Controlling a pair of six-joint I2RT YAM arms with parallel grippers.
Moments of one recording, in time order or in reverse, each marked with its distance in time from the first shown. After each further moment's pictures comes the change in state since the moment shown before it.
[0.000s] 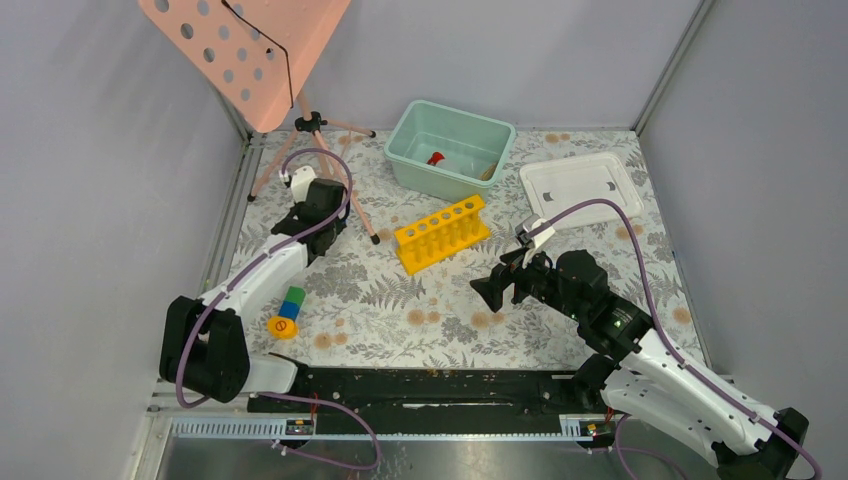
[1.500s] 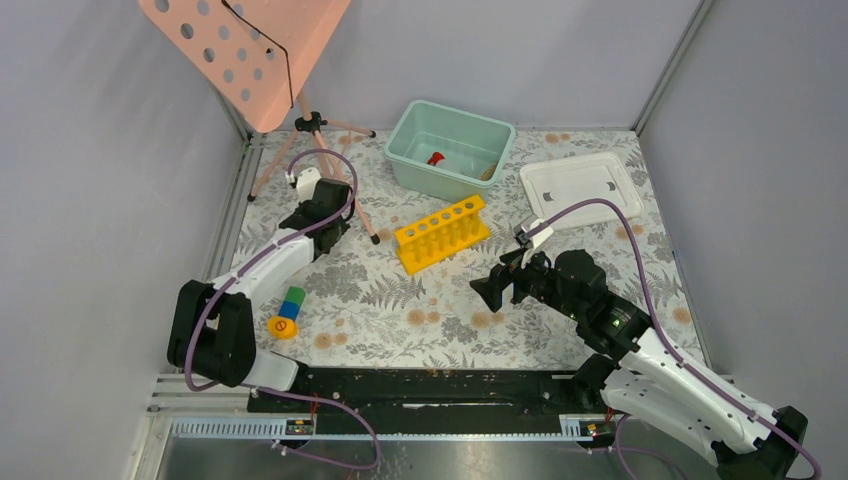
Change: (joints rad) left arm 0.000 0.076 0.009 0.027 0.003 -0.015; right arm 0.000 0.010 -0.002 0.001 0.001 -0.008
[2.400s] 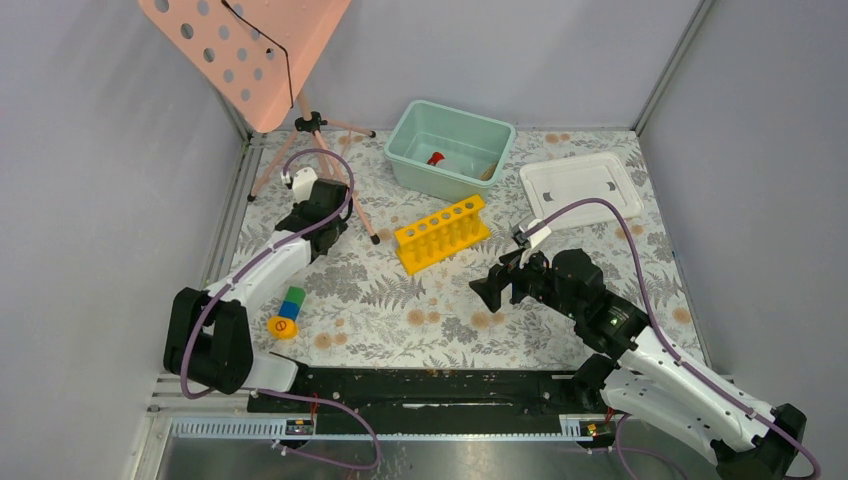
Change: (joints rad) left arm 0.000 -0.025 0.000 -0.031 -0.012 -0.021; right arm 0.000 0.013 -0.003 0.000 0.000 -0.001
